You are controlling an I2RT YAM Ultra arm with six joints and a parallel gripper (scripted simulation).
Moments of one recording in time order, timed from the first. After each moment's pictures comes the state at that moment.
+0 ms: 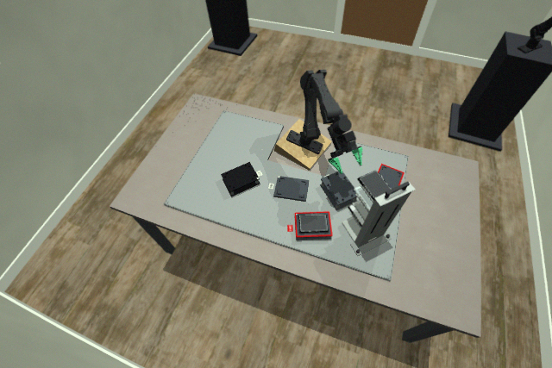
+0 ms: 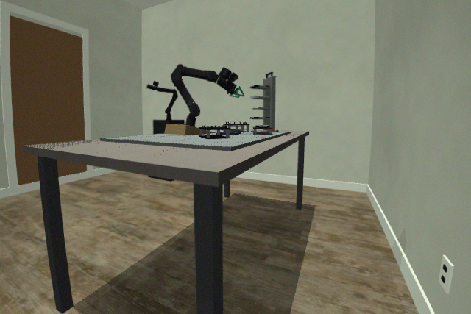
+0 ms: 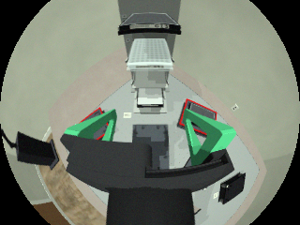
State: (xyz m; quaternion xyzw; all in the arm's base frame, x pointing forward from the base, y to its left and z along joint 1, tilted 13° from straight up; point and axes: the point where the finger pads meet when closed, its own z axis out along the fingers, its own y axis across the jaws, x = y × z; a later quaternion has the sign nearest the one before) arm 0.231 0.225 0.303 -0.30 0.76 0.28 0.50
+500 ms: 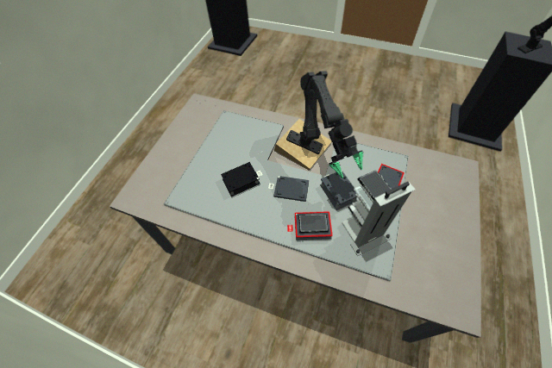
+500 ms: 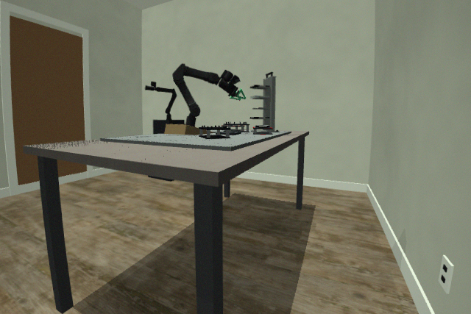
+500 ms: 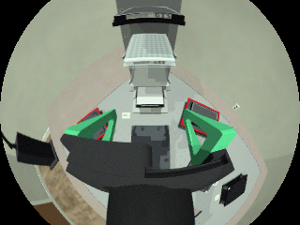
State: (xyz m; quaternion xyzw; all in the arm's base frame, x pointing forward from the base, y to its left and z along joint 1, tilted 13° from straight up) arm 0.239 0.236 0.288 -0.30 0.76 0.28 0.50
